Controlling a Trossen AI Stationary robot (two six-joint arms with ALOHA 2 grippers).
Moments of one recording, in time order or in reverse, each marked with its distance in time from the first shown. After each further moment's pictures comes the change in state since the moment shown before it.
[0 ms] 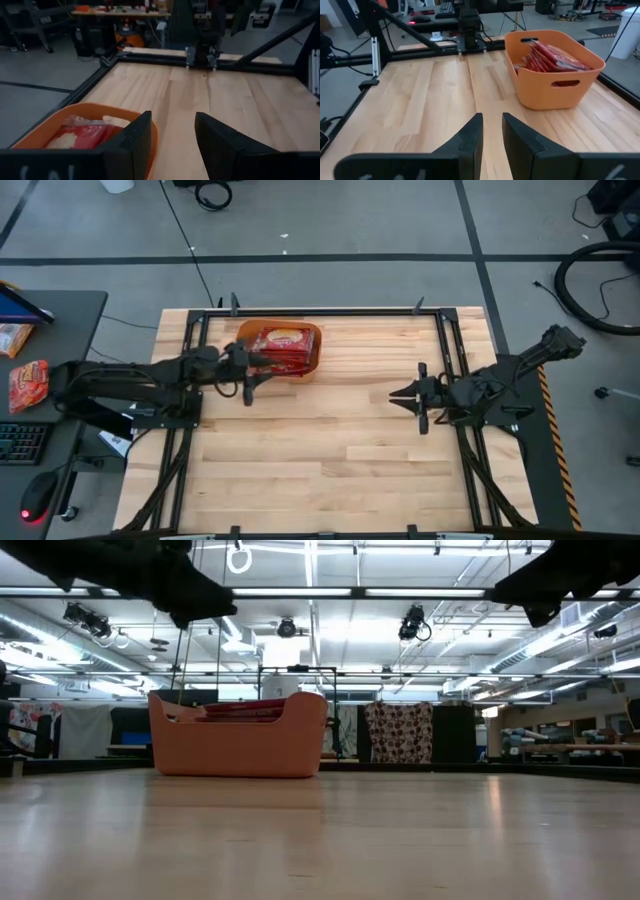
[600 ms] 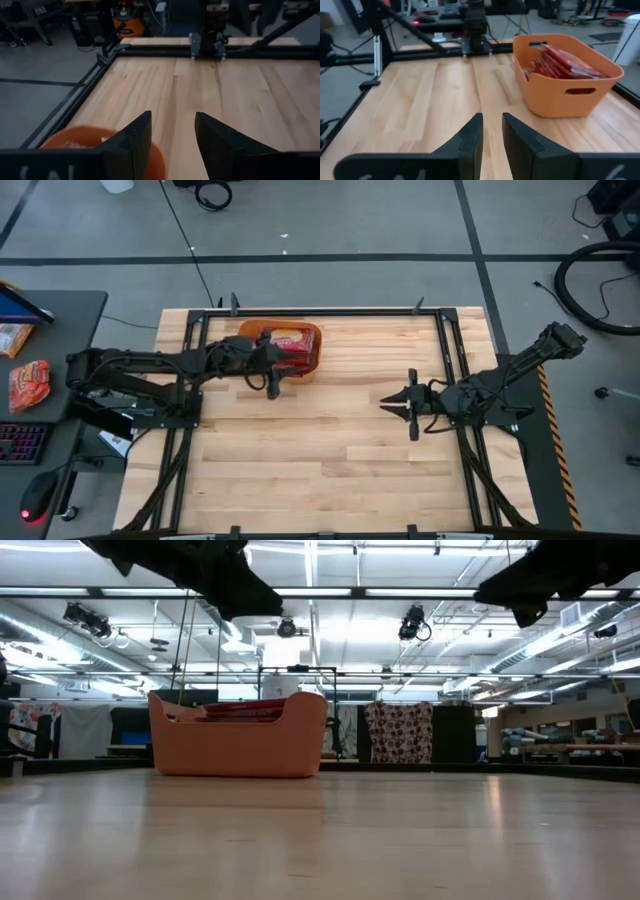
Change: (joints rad) left arm 0.016 0.330 0.258 -0.028 0.014 0.080; right arm 0.002 0.175 0.000 0.190 0.003 -0.035
